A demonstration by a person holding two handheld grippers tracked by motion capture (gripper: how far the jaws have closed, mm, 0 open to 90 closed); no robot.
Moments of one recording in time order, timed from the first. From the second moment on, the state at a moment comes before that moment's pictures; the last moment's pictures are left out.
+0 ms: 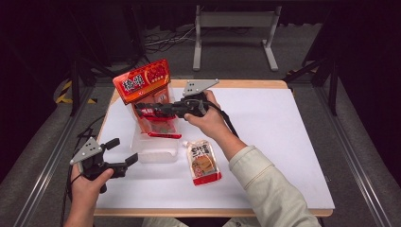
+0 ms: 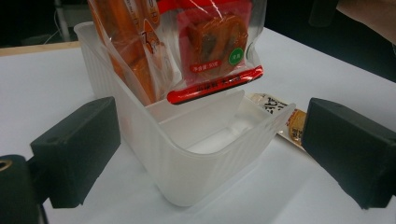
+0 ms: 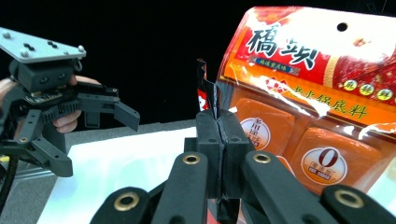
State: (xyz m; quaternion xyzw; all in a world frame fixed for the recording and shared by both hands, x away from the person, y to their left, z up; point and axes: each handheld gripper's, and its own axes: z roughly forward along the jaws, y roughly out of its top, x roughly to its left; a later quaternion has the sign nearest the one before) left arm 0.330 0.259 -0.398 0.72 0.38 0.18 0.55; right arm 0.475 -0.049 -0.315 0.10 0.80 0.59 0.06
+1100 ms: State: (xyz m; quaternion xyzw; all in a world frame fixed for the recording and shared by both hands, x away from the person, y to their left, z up) left arm 0.332 0.258 -0.400 0.72 0.38 0.17 0.55; right arm 0.476 -0.033 -0.339 0.11 0.81 0.57 0.04
